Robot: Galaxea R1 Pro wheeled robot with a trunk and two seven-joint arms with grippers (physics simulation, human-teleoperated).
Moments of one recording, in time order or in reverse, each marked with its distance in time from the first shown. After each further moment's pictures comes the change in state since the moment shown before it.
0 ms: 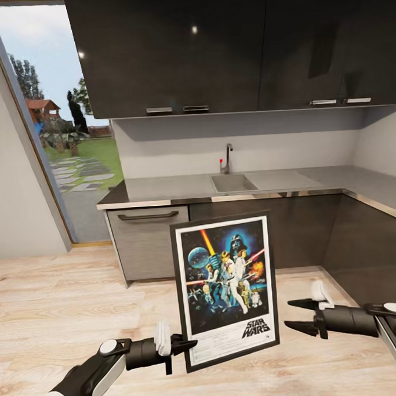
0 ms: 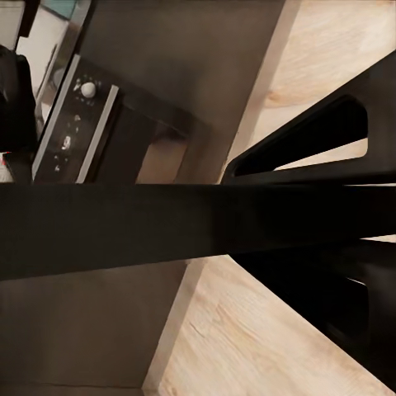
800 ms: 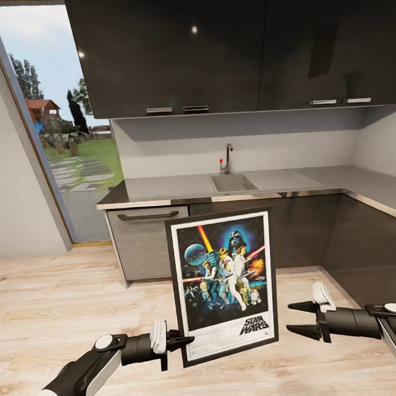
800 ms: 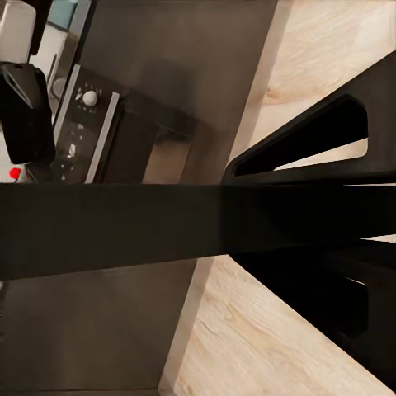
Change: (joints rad) left arm 0.000 0.039 0.004 -0.070 0.002 0.003 -0.015; right arm -0.001 -0.011 0.008 0.014 0.000 -0.001 0.047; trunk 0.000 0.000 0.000
